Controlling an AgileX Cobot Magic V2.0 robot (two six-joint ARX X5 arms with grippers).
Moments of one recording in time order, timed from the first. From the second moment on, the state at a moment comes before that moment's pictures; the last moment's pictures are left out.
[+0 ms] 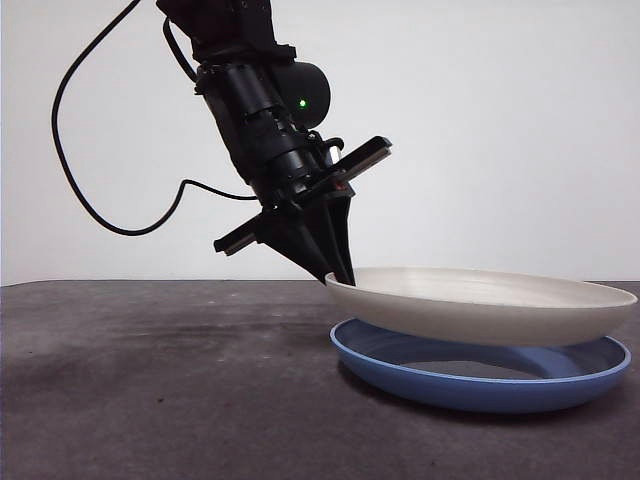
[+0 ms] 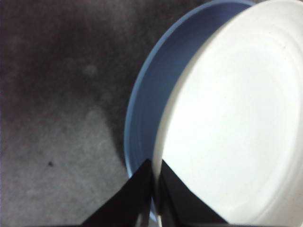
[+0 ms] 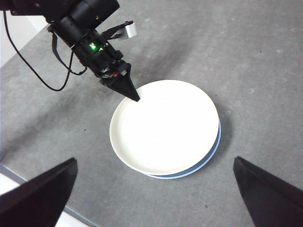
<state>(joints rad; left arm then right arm) -0.61 2.08 1.69 -0.87 0.44 -0.24 0.13 0.47 1.05 -1.14 -0.42 0.06</state>
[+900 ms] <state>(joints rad) -0.65 2.08 1.70 -0.83 0.40 -0.28 0.16 0.47 1.05 -1.14 -0.42 0.06</state>
